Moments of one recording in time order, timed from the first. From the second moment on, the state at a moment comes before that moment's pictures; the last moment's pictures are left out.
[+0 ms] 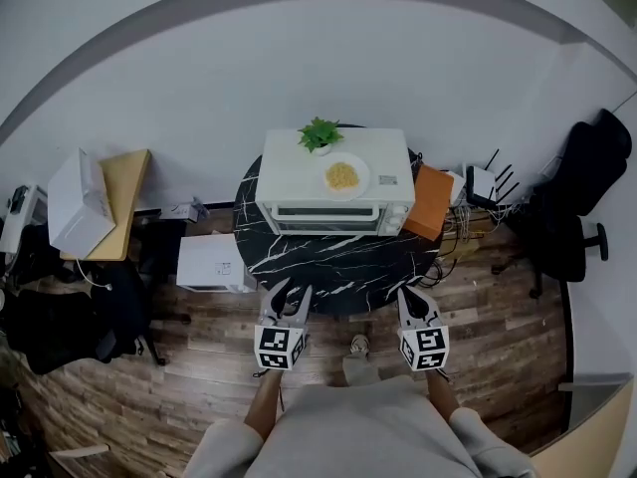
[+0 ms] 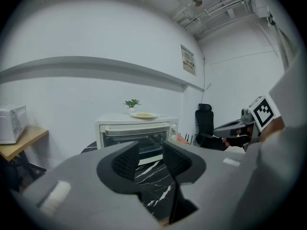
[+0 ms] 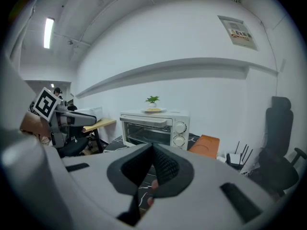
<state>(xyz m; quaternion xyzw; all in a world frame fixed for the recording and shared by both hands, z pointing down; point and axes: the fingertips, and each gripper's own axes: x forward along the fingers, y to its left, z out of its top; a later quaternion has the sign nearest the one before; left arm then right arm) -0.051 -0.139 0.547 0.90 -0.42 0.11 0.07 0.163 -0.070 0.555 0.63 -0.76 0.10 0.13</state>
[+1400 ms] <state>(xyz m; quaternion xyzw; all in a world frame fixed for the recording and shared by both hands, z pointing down) -0.011 -0.234 0.562 0.89 -0.42 0.12 0.10 0.181 -0.168 0.578 0.59 -0.78 0.13 0.15</state>
